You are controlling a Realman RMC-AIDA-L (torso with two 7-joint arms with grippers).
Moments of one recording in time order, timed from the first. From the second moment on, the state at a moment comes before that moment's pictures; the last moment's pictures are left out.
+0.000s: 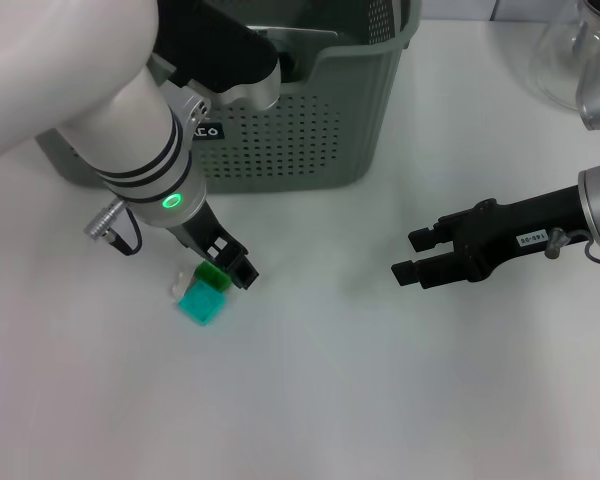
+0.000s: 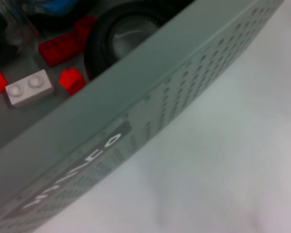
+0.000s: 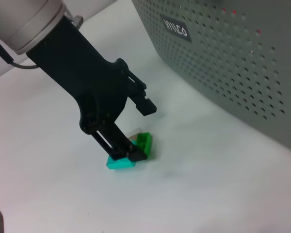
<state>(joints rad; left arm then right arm) -0.66 -2.18 1.66 1.28 2.84 1.50 -2.98 0.64 2.04 -1.07 -0.68 -2.13 -1.45 1.82</state>
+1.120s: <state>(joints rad) -0.67 -2.18 1.71 1.22 2.83 1.46 -2.98 0.64 2.04 -1.07 -0.68 -2.13 -1.45 1.82</state>
